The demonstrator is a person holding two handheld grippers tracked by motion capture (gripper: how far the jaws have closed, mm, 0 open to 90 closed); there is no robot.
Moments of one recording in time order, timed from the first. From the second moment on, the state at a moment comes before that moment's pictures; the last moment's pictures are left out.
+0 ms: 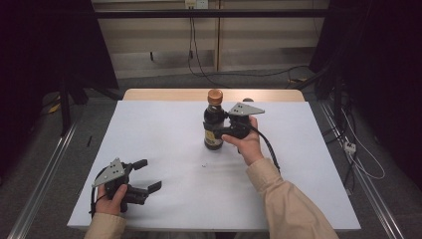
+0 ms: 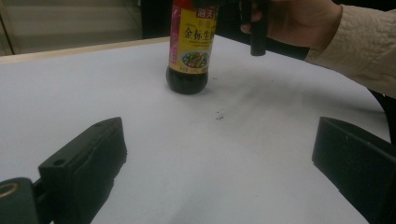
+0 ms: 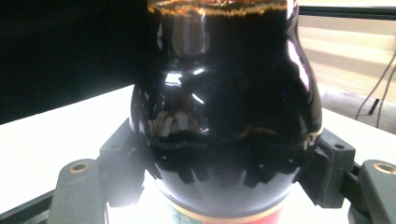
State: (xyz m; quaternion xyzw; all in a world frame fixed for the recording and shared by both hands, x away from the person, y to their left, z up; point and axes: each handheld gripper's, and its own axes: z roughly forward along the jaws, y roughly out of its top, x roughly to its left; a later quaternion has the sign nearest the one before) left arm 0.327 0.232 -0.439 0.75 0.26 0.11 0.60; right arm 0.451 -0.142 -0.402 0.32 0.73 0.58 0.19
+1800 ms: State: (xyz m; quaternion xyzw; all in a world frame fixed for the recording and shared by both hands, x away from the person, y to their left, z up) left arm 0.347 0.195 -0.413 0.74 0.26 0.08 0.61; right arm 0.436 -0.142 -0.433 0.34 0.71 0.57 0.23
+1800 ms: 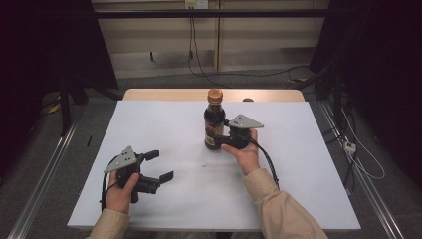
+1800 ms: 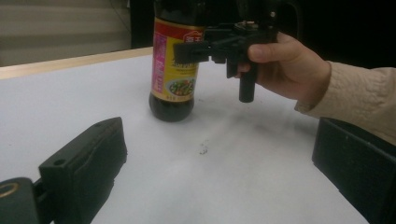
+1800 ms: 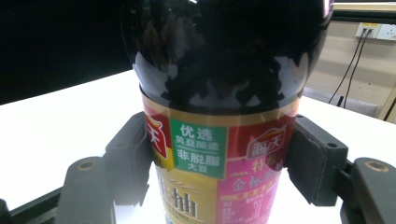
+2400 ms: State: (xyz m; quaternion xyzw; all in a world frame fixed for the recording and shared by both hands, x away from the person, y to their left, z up) left arm 0.369 0.178 -0.394 0.75 0.26 0.08 0.61; right arm 0.433 -0.128 -0.433 0.37 0.69 0.56 0.26
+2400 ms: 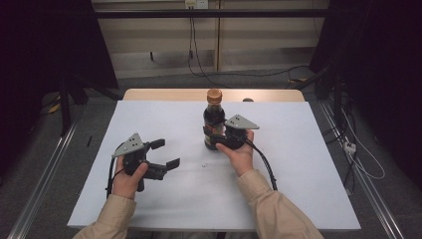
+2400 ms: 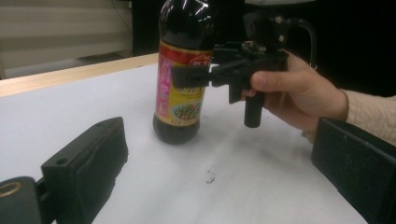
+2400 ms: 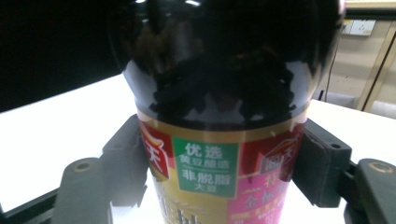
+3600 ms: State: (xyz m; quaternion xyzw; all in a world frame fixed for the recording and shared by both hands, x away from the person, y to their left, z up) left arm 0.416 0.139 -0.350 0.76 0.25 0.10 0.59; right arm 0.439 -0.136 -0.428 0.35 0.72 0.55 0.23
